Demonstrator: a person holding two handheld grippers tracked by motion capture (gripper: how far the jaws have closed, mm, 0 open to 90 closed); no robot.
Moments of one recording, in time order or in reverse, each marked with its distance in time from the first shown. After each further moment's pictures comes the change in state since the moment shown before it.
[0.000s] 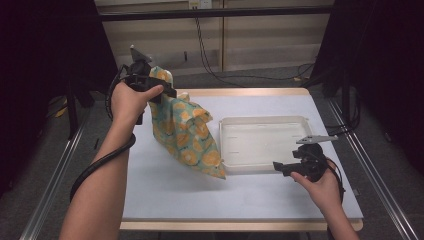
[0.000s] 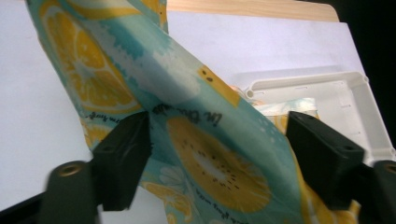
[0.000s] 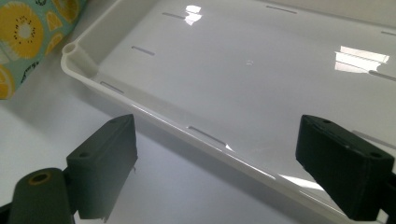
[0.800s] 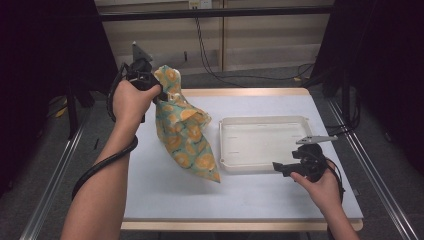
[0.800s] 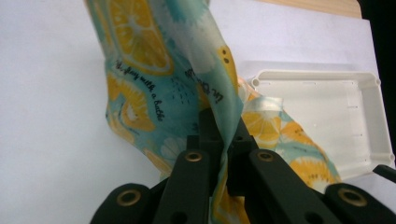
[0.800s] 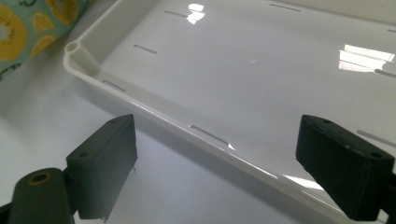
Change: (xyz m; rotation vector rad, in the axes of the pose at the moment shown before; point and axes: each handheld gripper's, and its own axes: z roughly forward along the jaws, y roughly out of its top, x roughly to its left) left arm -0.011 0.004 -0.008 0.087 0.039 -0.102; right arm 0.000 -0.001 0.001 0.006 0.013 0.006
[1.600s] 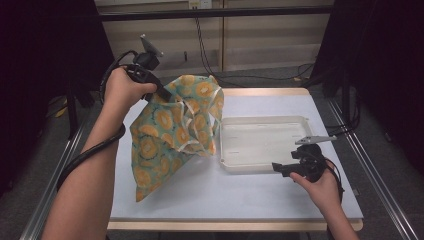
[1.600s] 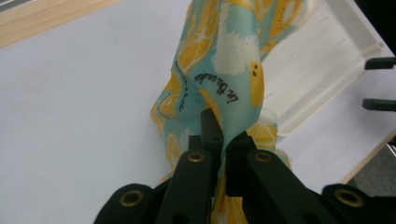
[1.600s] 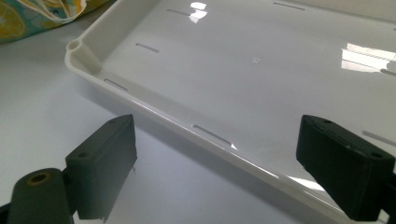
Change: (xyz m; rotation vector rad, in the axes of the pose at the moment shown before) left arm -0.007 0.008 -0.019 0.089 -0.119 0.521; right arm 0.001 0.000 0.002 0.000 0.007 -0.010
